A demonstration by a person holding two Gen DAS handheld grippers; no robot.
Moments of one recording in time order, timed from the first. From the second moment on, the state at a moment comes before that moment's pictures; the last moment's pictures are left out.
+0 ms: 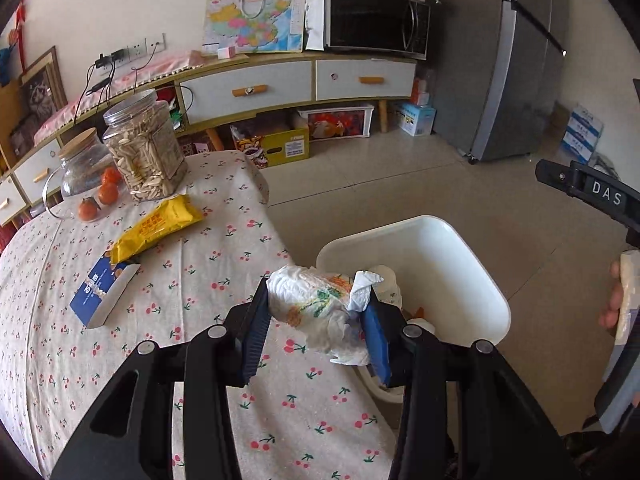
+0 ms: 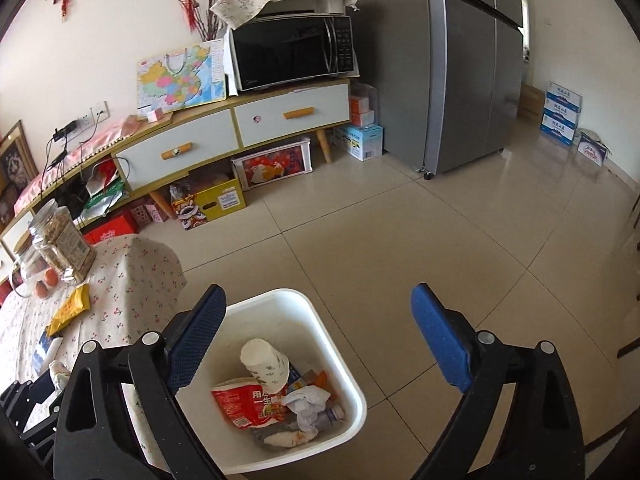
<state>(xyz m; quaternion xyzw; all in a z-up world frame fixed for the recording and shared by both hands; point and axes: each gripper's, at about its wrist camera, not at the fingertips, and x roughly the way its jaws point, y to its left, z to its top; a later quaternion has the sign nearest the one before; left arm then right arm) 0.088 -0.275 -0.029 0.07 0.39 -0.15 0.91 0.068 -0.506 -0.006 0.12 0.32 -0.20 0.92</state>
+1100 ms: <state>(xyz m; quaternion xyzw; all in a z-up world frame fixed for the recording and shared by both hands) 0.118 -0.282 -0.021 0.02 0.39 -0.10 0.92 0.070 -0.479 0.000 0.07 0.31 -0.22 0.92</state>
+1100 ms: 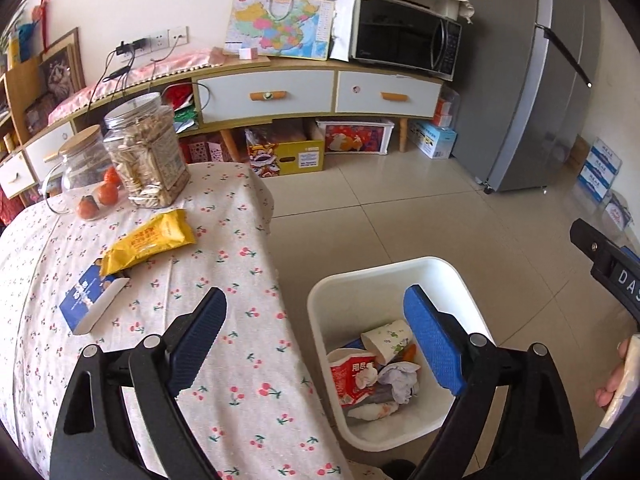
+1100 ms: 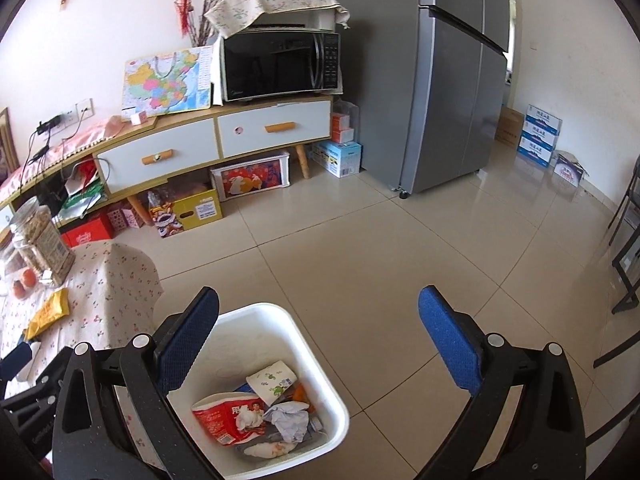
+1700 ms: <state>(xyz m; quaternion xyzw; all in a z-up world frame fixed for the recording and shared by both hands) 0.121 -0.122 -0.019 -0.04 0.38 0.01 0.92 0.120 -0.316 -0.004 -0.03 0.34 -0.10 0.93</state>
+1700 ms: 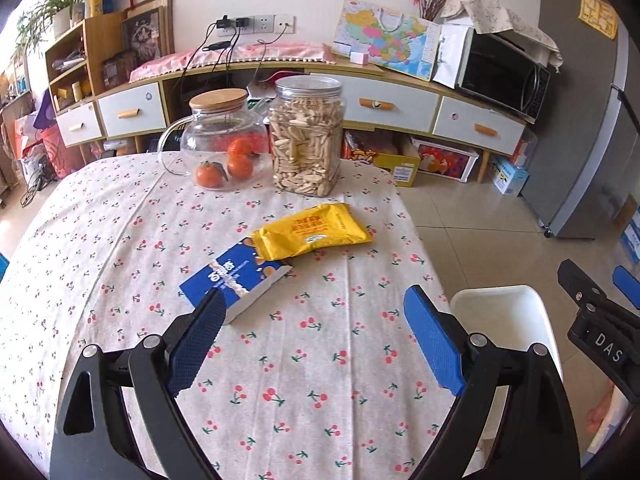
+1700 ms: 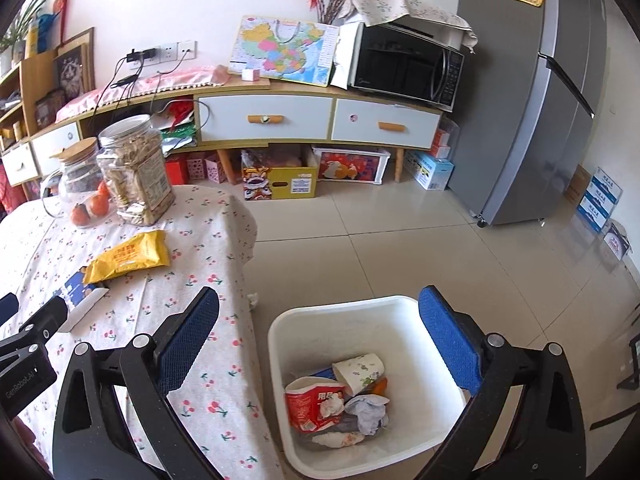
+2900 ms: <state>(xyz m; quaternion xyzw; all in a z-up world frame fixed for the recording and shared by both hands) 0.095 0.097 -0.072 -0.15 0.42 0.15 0.88 0.229 -0.087 -0.108 0.08 0.52 0.02 0.85</state>
